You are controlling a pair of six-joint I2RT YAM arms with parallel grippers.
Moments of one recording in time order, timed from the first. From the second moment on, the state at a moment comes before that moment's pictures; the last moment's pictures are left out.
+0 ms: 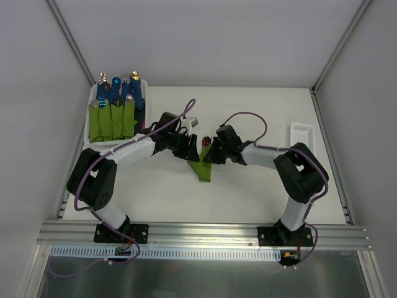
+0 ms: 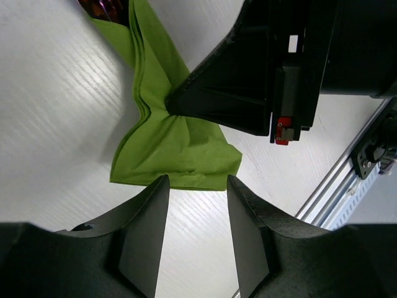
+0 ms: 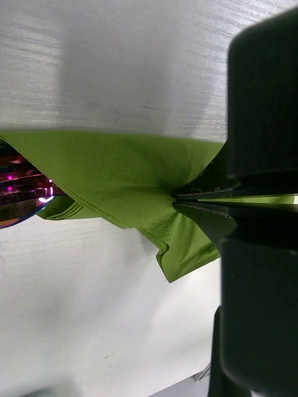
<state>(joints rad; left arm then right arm) -0.51 1.62 1.03 -0.29 0.54 -0.25 0.66 1.80 0.97 -0.02 -0.16 0.89</state>
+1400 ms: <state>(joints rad) -0.64 1.85 1.14 -0.31 0.41 -0.21 0.63 1.69 0.73 0.27 -0.15 1.11</state>
